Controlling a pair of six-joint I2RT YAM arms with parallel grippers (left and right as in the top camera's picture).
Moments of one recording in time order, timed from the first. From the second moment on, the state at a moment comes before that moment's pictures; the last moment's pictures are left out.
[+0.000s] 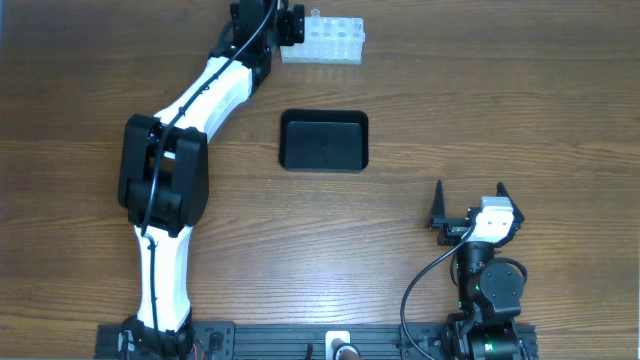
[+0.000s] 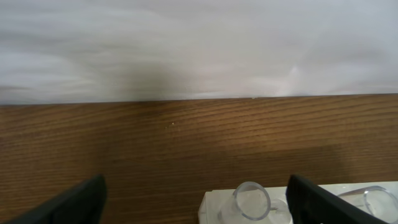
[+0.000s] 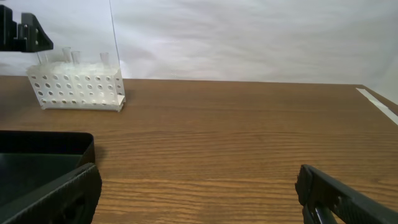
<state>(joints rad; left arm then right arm) -0.31 2.28 1.77 -0.02 -0.17 -0.16 0.08 0.01 0.01 -0.06 0.13 -0.03</state>
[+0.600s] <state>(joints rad) -0.32 2.32 1.78 0.05 -0.16 -0.16 0.08 0.01 0.01 -0.06 0.13 -0.03</state>
